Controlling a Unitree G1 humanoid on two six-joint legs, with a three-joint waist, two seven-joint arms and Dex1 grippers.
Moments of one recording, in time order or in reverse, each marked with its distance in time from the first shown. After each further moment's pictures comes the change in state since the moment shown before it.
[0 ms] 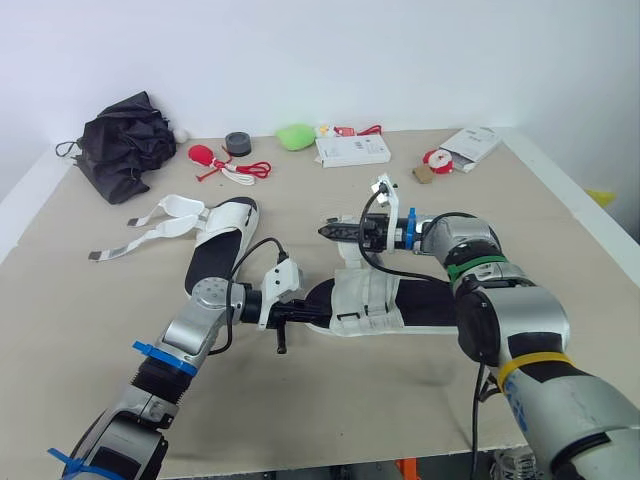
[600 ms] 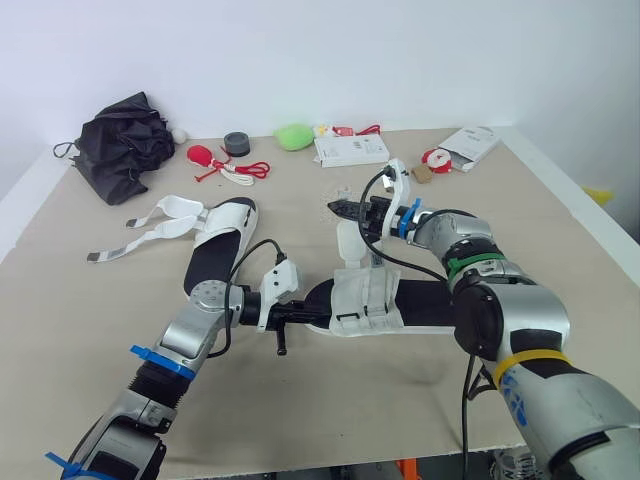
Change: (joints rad) left arm 0.021 0.003 0.004 -0.028 -0.010 0.015 0.021; right arm -0.021 0.014 -0.122 0.021 0.064 -0.070 -0.185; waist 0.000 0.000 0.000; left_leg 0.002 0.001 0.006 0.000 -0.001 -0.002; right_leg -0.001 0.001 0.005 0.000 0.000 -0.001
